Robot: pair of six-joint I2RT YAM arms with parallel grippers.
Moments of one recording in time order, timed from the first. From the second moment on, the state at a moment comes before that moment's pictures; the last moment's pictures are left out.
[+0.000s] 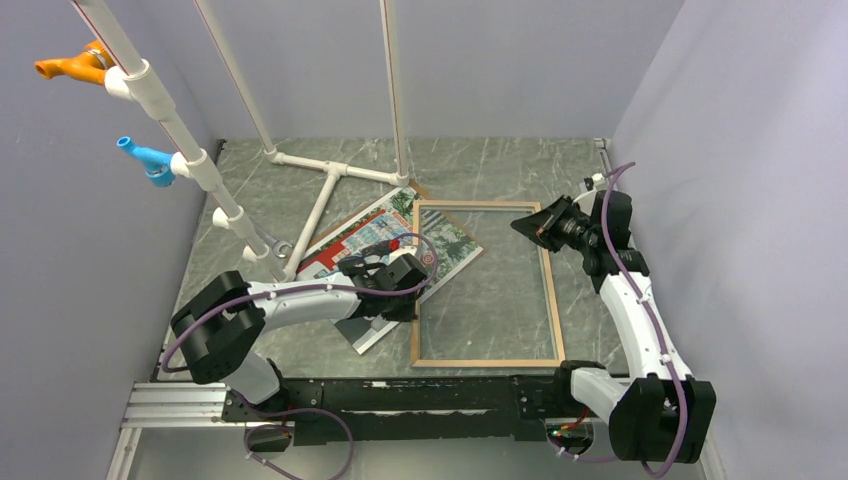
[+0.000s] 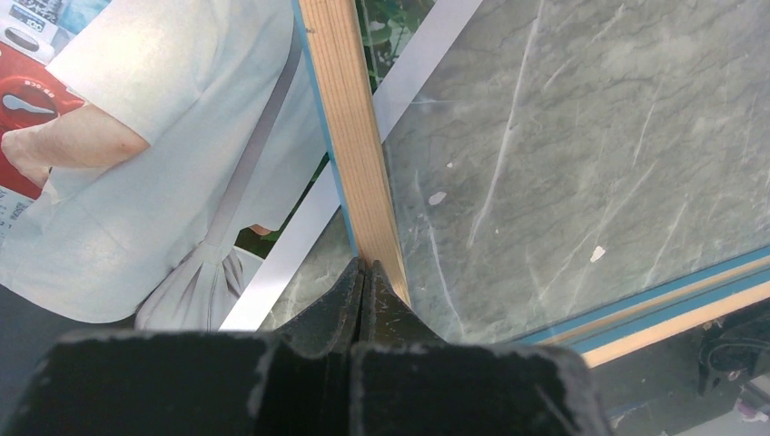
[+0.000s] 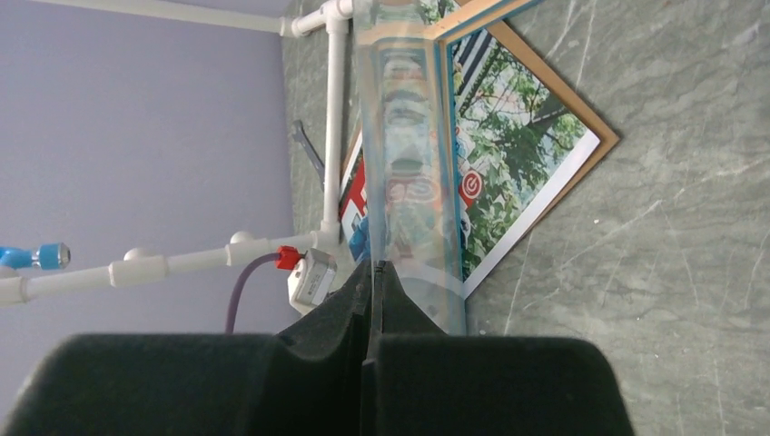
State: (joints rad) left arm -0.98 1.54 0.86 -0.35 -0.14 -0.83; right arm -0.05 1.05 0.81 -0.25 -0.64 0.84
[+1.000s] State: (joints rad) left arm -0.99 1.56 0.89 -0.38 -0.16 -0.83; right arm -0.05 0.95 0.77 -0.32 -0.63 0.87
